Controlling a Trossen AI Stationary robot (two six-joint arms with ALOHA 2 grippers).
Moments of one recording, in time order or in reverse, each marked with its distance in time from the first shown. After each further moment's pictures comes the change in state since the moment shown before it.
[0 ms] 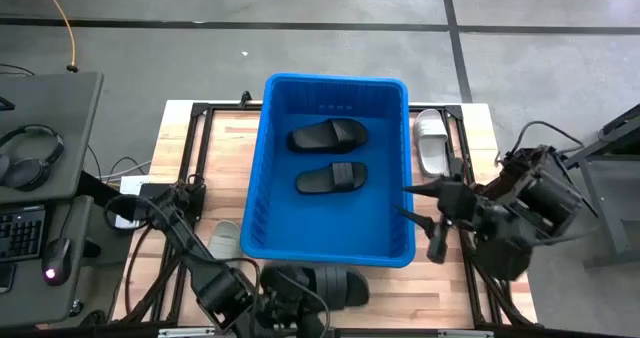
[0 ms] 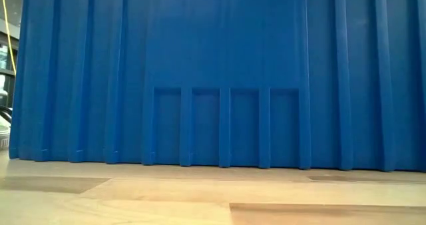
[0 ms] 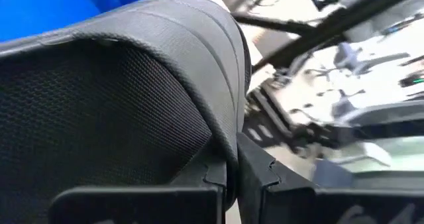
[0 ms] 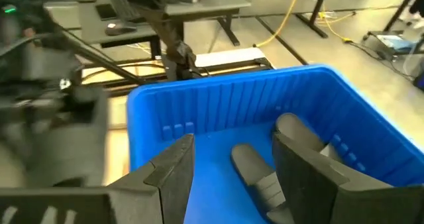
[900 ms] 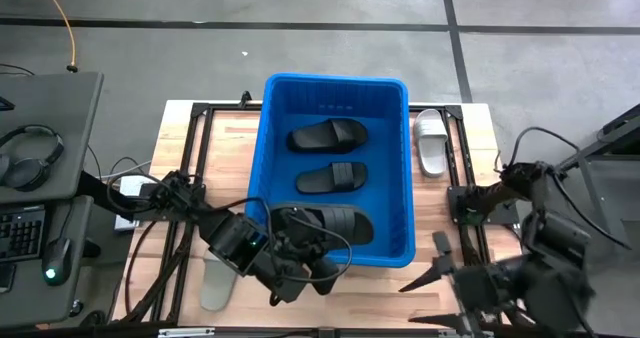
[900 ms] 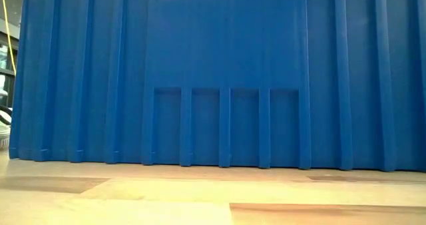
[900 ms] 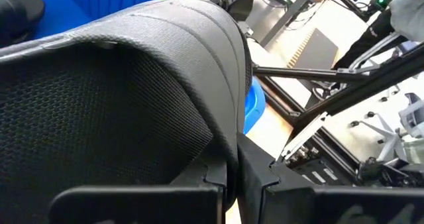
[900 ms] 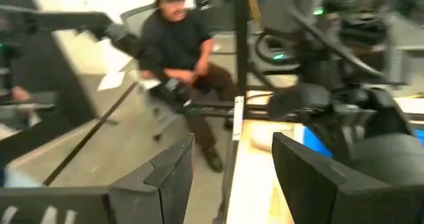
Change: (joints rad) left arm 0.200 -0.071 0.091 -0.205 0.016 0.284; right arm 0.151 0.080 -0.001 0.604 -0.329 -0.395
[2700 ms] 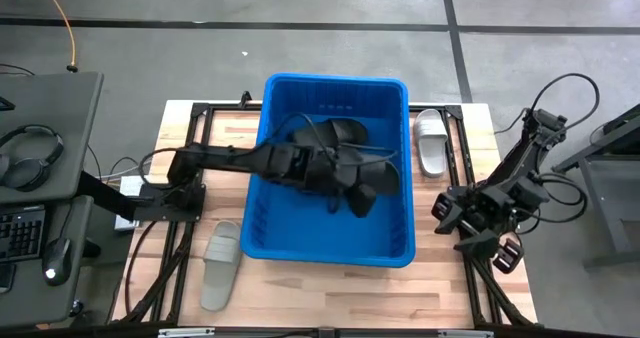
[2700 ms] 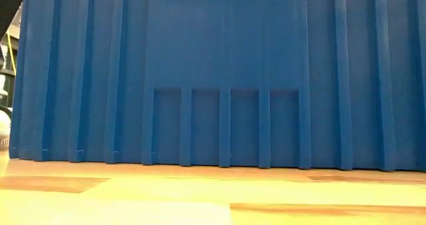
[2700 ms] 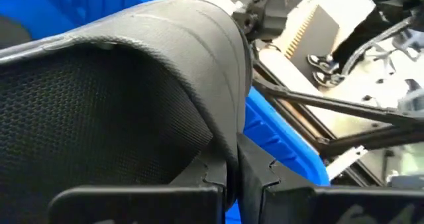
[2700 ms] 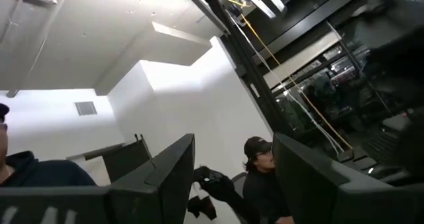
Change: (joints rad) left arm 0.445 -0.001 -0.126 0.242 0.457 0.321; right arm -0.028 -0.831 -1.666 1.834 -0.174 -0.156
